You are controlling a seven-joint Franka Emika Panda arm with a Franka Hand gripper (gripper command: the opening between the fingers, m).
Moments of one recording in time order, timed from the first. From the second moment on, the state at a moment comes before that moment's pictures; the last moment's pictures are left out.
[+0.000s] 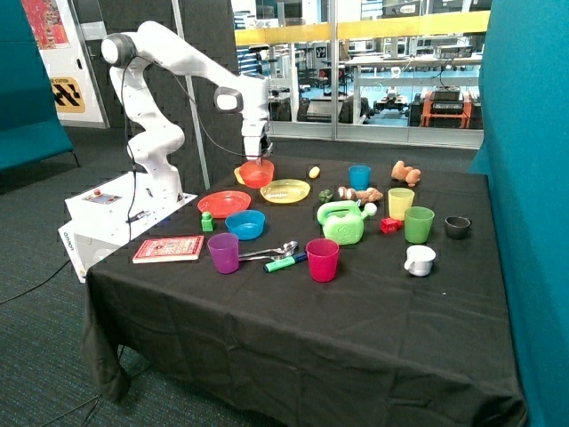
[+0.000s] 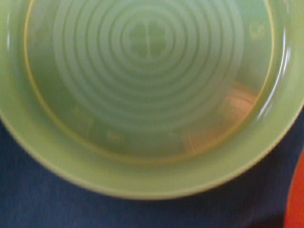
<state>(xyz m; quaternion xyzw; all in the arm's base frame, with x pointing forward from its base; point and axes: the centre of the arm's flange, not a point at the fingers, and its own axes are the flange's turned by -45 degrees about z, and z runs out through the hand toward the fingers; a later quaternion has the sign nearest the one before) 0.421 0.043 0.395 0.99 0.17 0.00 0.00</state>
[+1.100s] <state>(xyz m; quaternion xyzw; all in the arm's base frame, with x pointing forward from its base) 0.342 -0.012 0.359 0.99 0.13 0.00 0.00</state>
